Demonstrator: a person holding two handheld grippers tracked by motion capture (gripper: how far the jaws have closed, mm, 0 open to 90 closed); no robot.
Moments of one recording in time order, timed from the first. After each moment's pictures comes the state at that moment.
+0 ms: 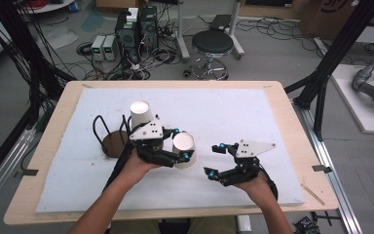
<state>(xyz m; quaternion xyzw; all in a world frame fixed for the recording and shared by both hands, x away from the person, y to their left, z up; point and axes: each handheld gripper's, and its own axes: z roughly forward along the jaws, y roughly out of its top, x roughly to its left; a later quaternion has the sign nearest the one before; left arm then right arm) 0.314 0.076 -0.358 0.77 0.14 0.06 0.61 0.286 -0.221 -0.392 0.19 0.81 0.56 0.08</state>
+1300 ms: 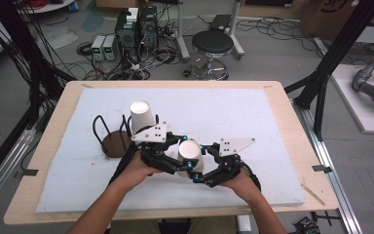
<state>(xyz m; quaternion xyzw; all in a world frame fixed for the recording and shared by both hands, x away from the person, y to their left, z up) 0.309 0.066 -0.357 0.77 0.09 -0.01 0.63 0.299 -0.180 -0.399 0.12 0.80 0.59 0.00</state>
